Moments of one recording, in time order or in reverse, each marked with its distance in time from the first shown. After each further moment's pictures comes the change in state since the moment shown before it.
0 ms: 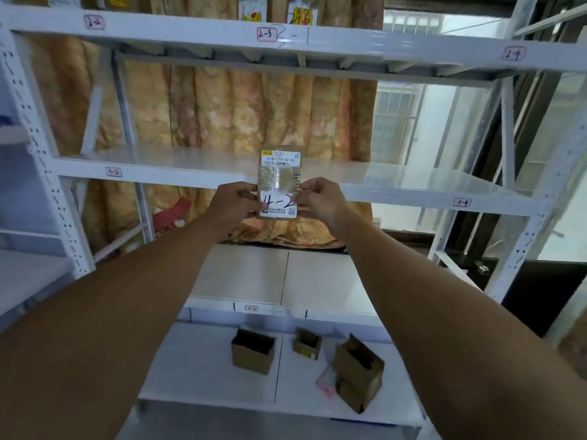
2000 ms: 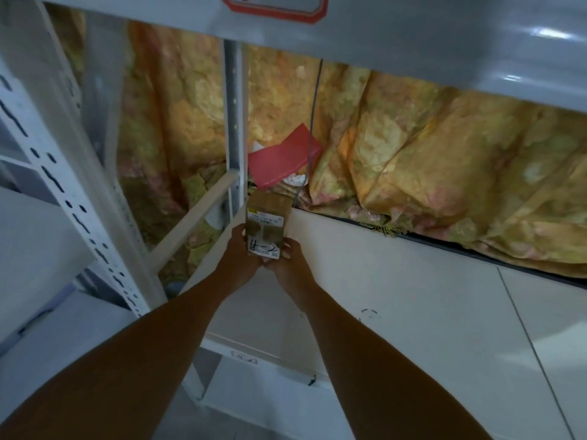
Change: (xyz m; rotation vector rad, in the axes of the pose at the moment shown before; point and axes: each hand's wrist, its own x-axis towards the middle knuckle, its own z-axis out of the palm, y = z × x) left_hand 0.352 -0.560 -0.387 0.274 0.125 -0.373; right_hand 0.348 0.440 0.587 -0.031 -0.337 0.102
